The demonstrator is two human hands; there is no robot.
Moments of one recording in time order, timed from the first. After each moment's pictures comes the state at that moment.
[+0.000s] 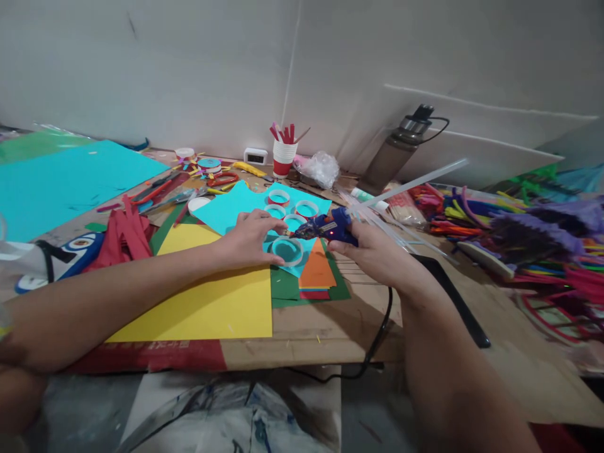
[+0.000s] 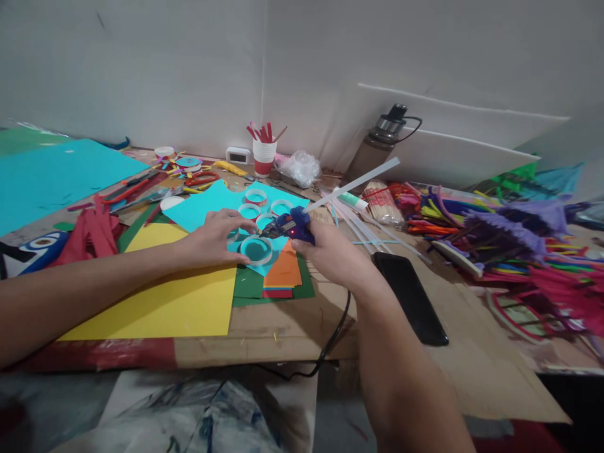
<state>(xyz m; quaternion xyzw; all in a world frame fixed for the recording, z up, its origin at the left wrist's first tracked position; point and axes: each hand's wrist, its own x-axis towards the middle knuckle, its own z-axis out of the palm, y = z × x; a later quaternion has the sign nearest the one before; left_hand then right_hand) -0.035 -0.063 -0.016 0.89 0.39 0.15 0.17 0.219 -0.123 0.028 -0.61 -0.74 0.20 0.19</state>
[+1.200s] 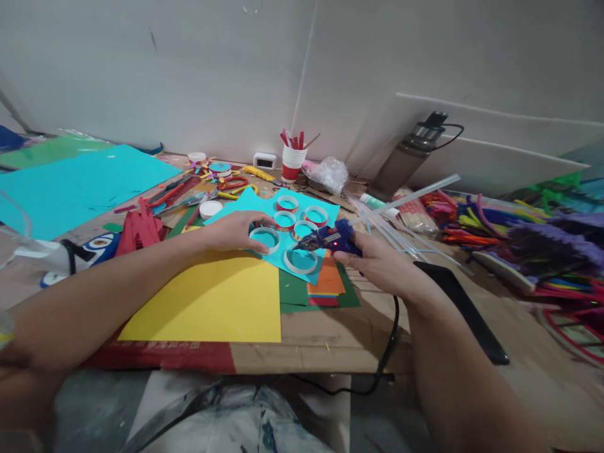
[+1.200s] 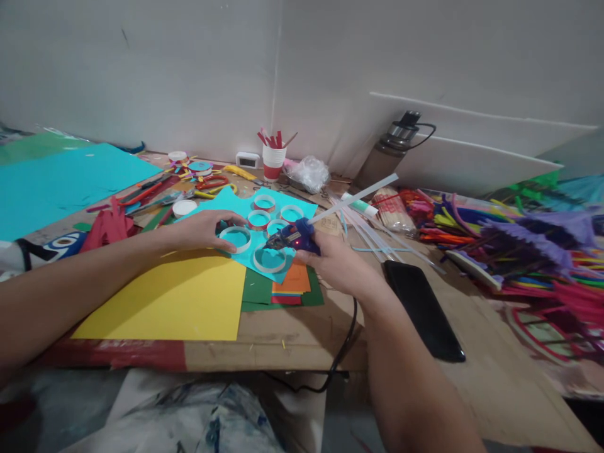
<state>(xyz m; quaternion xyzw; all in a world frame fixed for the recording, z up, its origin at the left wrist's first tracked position) -0.083 -0.031 -0.004 0.87 0.40 0.11 0.25 0.215 -0.122 0.022 -0.56 -0.76 0.26 0.21</state>
